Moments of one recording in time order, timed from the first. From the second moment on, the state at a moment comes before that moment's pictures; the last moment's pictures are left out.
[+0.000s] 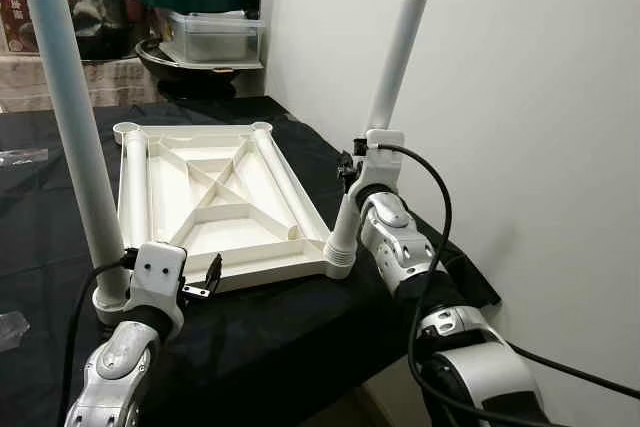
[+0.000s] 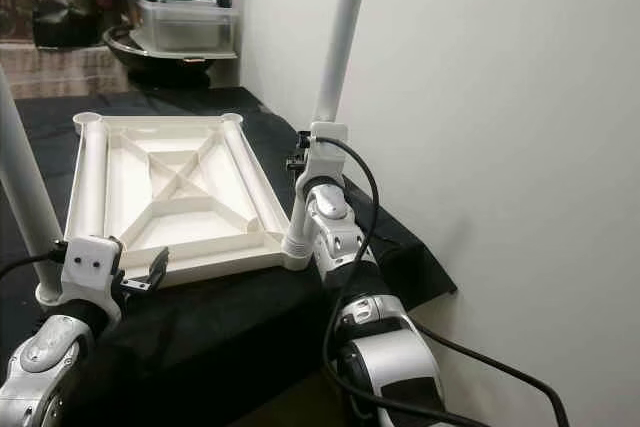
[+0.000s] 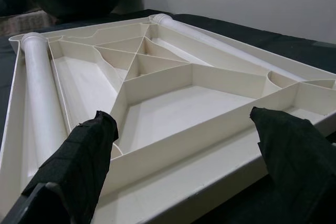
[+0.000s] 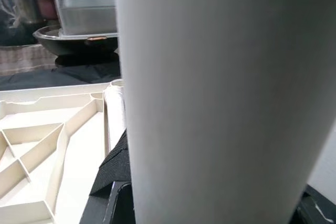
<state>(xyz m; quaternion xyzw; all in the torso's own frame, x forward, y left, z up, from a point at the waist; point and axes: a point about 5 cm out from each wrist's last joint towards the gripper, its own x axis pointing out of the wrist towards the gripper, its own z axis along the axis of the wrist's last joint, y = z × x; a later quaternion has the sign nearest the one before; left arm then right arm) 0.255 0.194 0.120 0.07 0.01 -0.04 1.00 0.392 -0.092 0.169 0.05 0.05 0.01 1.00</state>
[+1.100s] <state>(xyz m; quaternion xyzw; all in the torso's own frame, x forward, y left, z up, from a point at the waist) 0.257 0.194 0.118 0.08 0.01 -0.04 1.00 0.393 -0.100 0.170 0.05 0.05 -0.07 0.99</state>
